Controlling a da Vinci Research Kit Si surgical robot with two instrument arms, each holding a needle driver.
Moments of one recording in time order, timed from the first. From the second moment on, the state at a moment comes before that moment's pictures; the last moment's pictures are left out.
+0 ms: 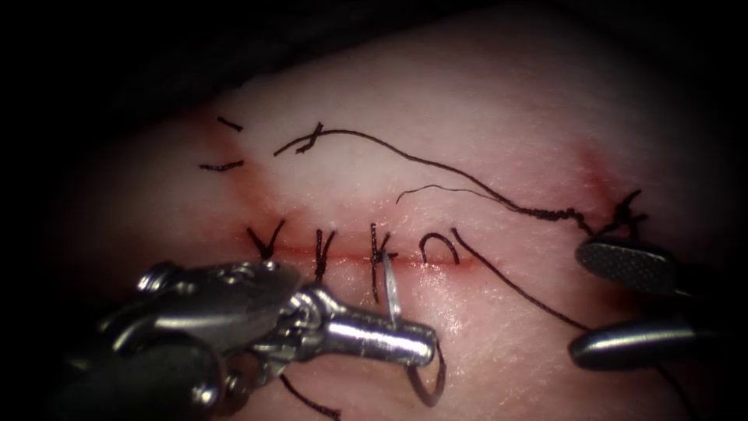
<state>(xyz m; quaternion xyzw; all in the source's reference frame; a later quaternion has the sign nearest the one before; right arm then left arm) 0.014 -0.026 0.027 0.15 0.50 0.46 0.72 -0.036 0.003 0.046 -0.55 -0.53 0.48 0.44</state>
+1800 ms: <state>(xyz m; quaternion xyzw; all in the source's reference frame) 0.023 -0.035 0.034 0.11 0.39 0.37 0.83 -0.030 -0.003 0.036 -0.68 -0.08 0.72 0.07</state>
